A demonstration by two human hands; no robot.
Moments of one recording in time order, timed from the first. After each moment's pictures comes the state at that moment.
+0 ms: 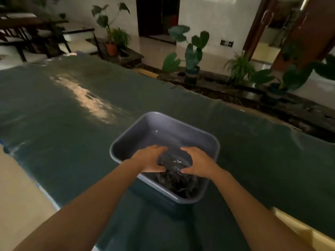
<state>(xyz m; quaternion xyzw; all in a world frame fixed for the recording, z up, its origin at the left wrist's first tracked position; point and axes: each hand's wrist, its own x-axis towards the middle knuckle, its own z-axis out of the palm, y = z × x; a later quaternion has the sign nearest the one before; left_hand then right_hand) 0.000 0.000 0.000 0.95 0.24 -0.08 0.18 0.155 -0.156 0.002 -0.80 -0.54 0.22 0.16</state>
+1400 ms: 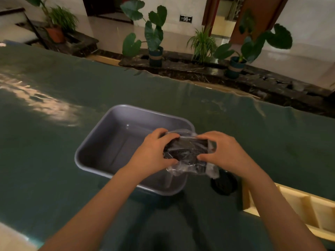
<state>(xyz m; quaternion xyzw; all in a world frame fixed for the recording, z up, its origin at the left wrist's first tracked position) 0.038 -0.073 0.048 0.95 0.10 0.09 0.29 0.163 -0.258 0.091 -0.88 -0.40 0.12 0.22</state>
